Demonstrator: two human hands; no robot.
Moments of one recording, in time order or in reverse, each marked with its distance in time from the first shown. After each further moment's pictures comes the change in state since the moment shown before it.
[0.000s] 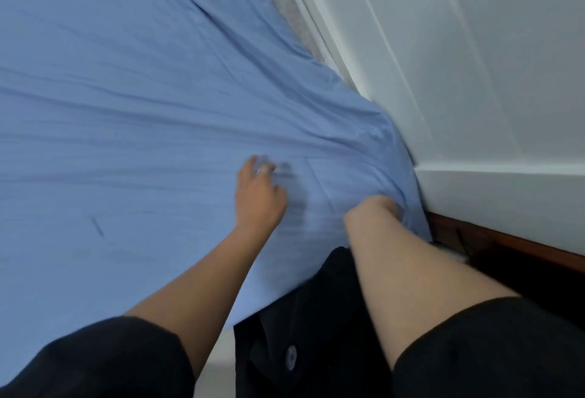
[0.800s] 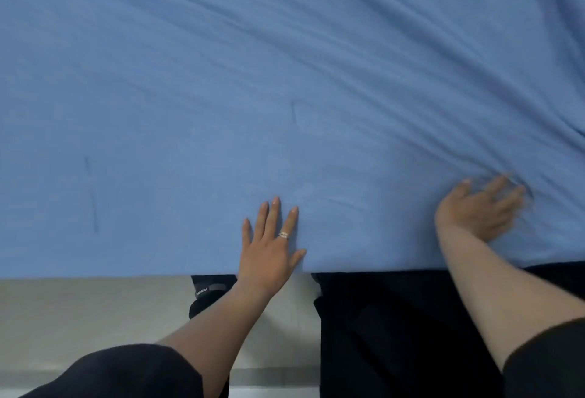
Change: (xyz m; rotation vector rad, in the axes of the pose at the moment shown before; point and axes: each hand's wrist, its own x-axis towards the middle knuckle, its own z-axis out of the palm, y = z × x) left_hand -0.209 -0.361 -0.013 0.362 -0.051 -0.135; right_hand -0.055 0.137 0.145 -0.579 0.351 -0.936
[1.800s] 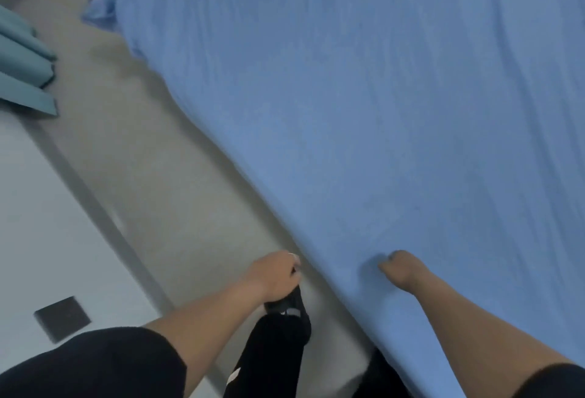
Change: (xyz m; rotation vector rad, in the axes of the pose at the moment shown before) left_hand -0.235 -0.459 0.002 -0.915 -0.075 -0.401; right_hand -0.593 -0.304 0.098 -1.149 -0.760 -1.165
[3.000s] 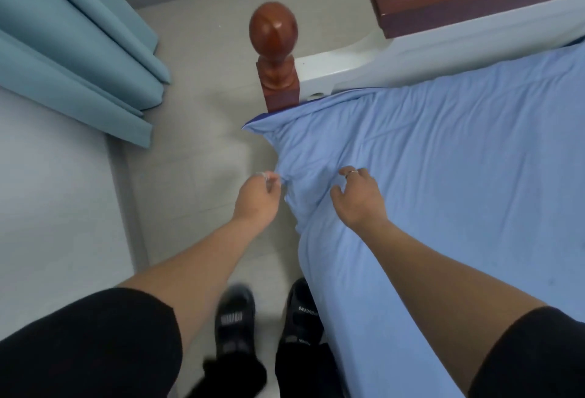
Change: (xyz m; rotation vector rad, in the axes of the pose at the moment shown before) left_hand 0.111 -0.358 -0.499 -0.906 0.920 -0.357; right_hand 0.111 -0.695 -0.262 -0.105 0.419 -0.624
